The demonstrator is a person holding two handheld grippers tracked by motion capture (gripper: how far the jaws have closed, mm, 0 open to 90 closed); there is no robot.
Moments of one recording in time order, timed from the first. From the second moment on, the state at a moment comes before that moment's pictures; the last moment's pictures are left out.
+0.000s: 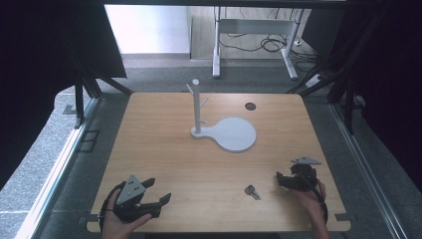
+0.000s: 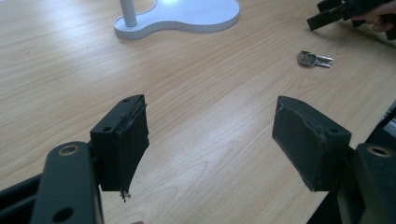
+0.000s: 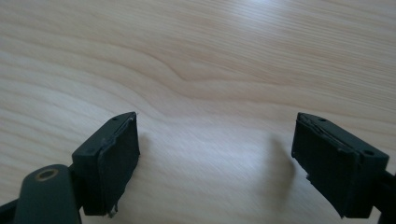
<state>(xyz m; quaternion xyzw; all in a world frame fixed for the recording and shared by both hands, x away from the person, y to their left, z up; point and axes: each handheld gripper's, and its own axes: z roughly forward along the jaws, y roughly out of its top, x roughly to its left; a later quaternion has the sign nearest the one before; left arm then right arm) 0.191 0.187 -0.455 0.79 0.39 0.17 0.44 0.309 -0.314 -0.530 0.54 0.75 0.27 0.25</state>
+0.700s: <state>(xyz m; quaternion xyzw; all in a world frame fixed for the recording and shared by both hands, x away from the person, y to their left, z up) 0.192 0.188 -0.456 0.79 0.39 0.17 0.44 0.290 -0.317 -0.514 0.50 0.78 0.31 0.22</state>
